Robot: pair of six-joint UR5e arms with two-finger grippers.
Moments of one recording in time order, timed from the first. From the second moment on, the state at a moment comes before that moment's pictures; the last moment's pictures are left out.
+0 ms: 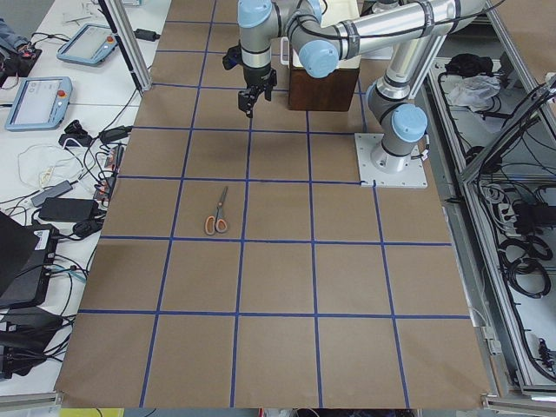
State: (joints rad) left arm -1.22 -1.58 -1.72 -1.43 1.58 1.01; right arm 1.70 -1.44 1.51 -1.72 -1.58 0.89
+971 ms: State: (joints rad) left arm -1.11 -1.91 -1.79 -1.00 1.59 1.65; right arm 1.86 -1.29 1.51 -1.70 -1.59 1.48
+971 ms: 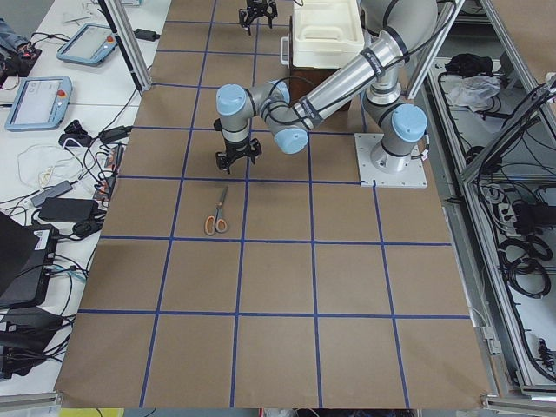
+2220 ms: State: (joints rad) left arm -1.06 -2.16 -1.59 -0.90 1.58 2.21; right arm 1.91 -1.21 1.51 -1.62 -1.53 1.68
